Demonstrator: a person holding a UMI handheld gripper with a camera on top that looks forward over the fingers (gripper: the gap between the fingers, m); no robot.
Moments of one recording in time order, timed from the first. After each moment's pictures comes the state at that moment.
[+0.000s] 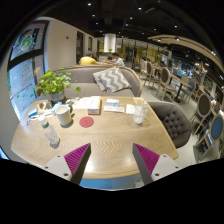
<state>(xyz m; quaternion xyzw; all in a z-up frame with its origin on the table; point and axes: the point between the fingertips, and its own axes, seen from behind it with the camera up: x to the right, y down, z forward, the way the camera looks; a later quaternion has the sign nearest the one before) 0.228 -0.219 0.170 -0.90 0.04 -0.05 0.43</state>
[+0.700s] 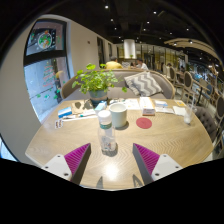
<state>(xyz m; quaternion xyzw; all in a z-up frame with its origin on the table) -0.034 -0.174 0.113 -0.88 -0.02 0.05 0.47</state>
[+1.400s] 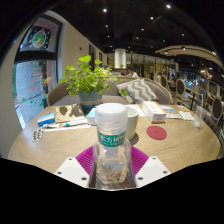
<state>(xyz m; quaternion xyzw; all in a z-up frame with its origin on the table) -0.066 -0.031 0.034 -0.85 0.02 -0.01 0.53</state>
